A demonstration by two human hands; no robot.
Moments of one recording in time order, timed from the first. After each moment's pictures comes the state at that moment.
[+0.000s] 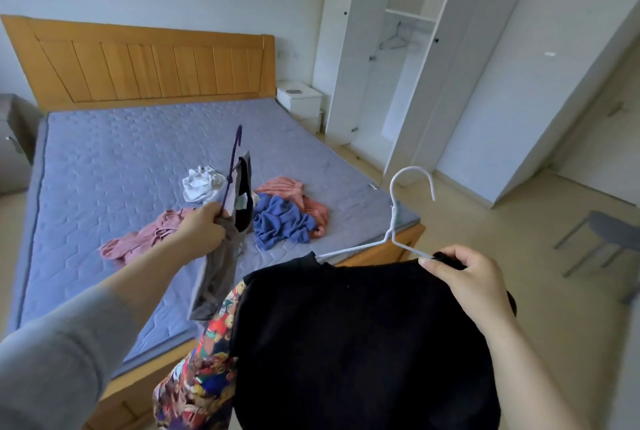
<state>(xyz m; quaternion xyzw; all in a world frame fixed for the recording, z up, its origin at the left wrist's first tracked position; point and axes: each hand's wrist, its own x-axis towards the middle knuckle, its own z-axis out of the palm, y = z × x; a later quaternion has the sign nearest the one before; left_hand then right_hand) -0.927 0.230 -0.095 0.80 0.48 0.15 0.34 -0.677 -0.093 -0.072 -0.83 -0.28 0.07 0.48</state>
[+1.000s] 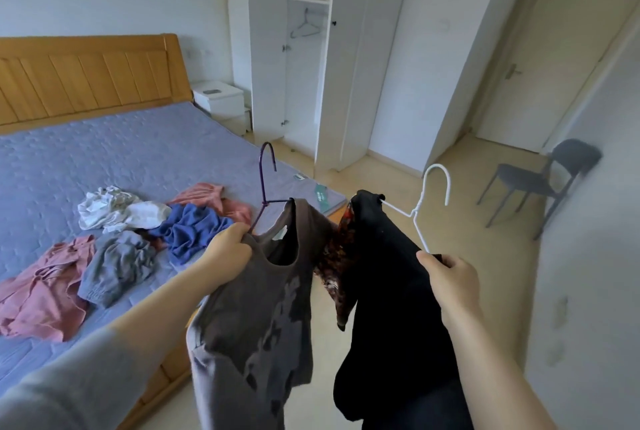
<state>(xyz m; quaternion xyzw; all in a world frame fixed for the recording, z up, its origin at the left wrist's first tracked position) -0.706 0.031 -0.105 0.86 0.35 0.11 0.37 -0.541 -0.257 -0.102 -0.82 0.01 0.04 0.57</state>
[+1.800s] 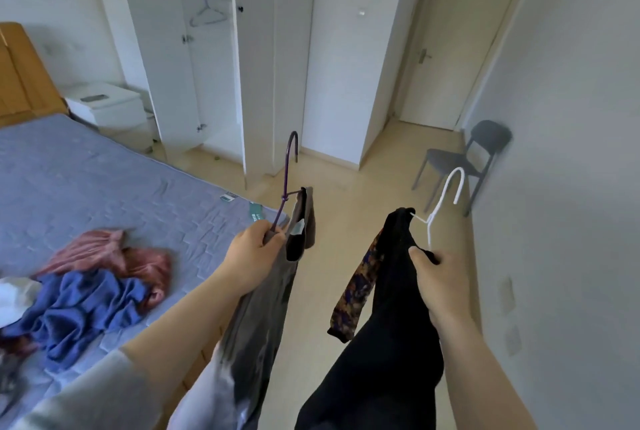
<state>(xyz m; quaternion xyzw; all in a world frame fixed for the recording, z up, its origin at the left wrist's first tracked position) -0.441 0.069 -0.091 0.88 0.17 0.12 0.43 -0.369 -0.192 -0.092 -0.85 0.06 -0.04 0.51</state>
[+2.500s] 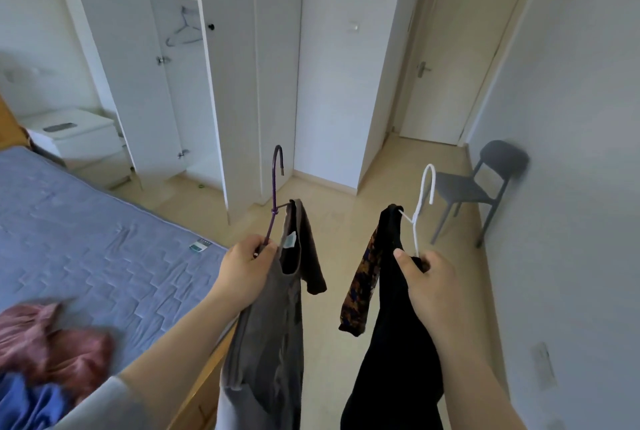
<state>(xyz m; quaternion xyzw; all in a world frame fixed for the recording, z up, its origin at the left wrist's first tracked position) -0.162 0.113 -0.100 0.84 0.22 0.15 0.47 -0.091 -0.139 -0.092 -0.89 -0.01 -0.09 0.45</state>
